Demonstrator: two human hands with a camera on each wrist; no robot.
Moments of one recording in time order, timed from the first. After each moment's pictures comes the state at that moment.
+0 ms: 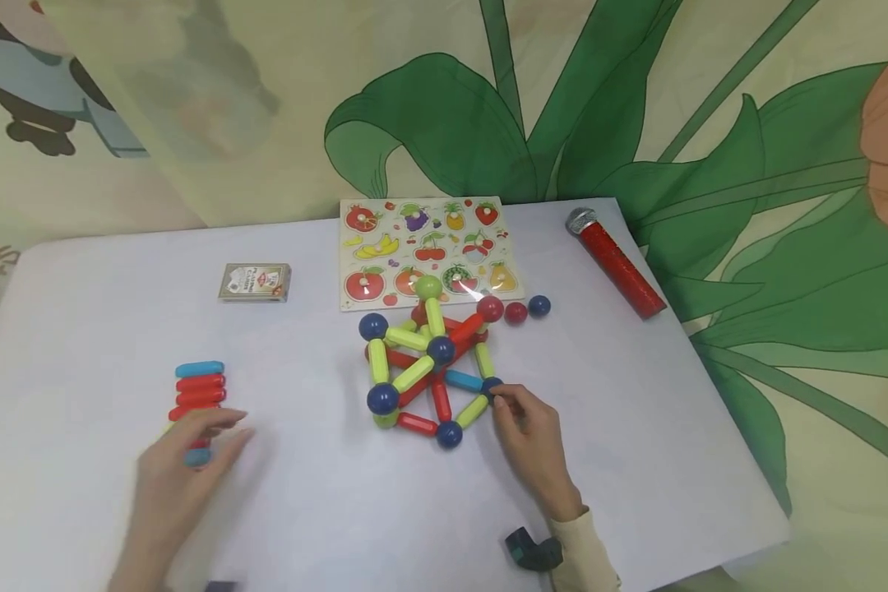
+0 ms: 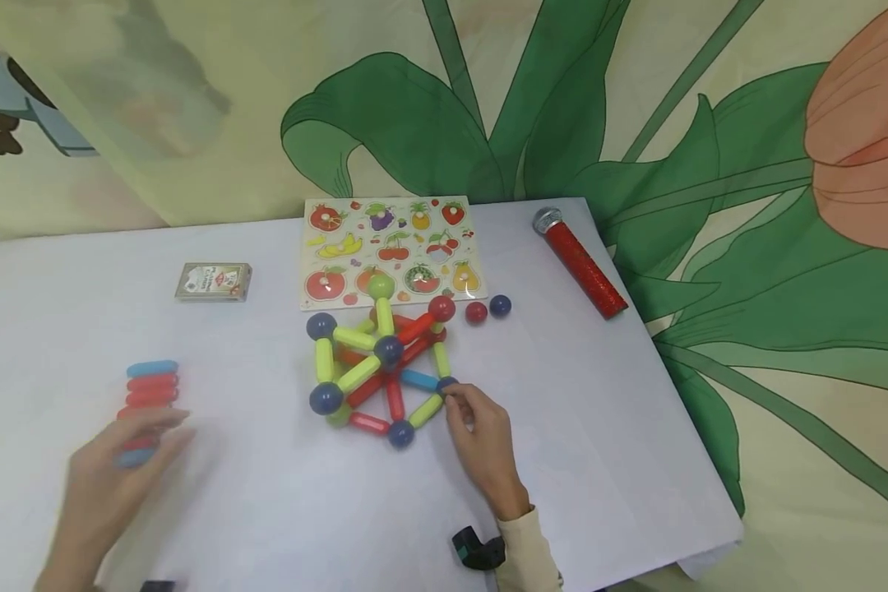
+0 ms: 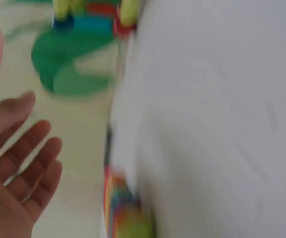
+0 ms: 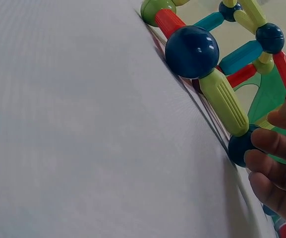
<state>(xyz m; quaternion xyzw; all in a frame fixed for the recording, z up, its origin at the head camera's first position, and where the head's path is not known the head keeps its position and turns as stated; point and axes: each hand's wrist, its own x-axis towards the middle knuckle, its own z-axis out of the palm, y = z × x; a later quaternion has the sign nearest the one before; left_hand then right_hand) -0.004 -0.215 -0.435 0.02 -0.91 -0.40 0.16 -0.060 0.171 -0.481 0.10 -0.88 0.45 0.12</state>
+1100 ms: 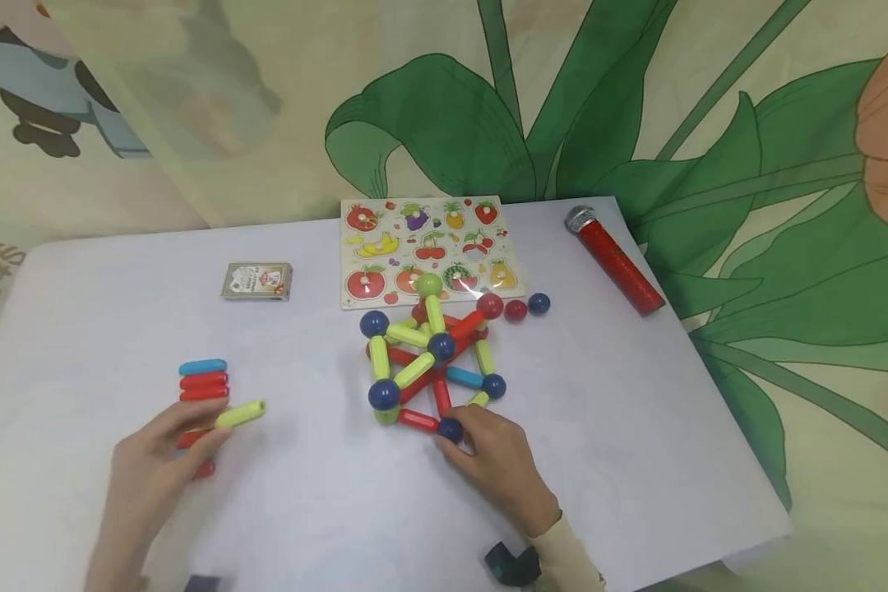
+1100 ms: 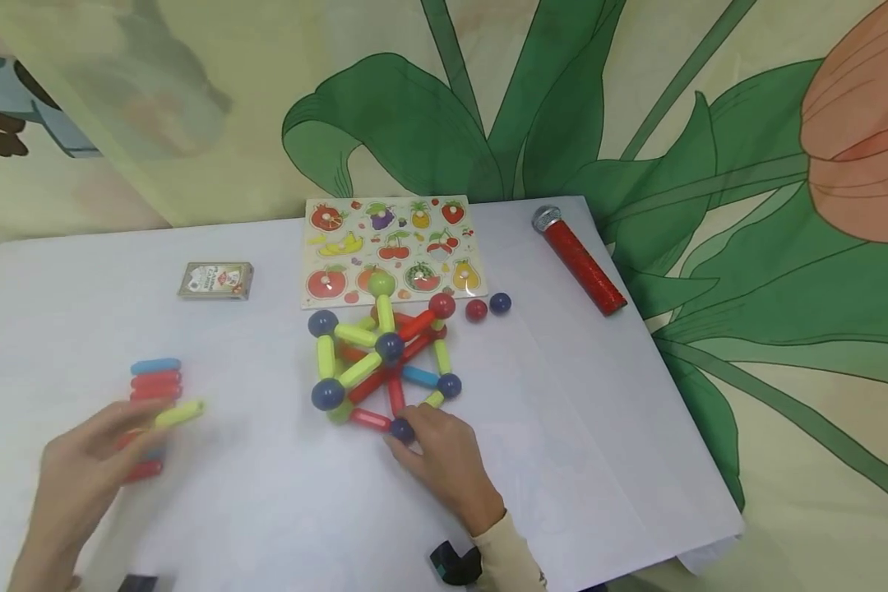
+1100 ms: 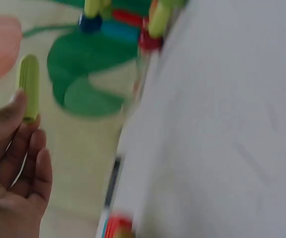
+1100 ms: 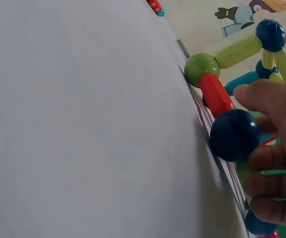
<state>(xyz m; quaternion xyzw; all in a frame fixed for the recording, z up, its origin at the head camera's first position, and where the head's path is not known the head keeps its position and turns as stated) -0.006 -0.239 -0.429 0.05 -0.87 -0.47 0.09 -0.044 0.134 -0.468 0.23 -0.93 0.27 0.07</state>
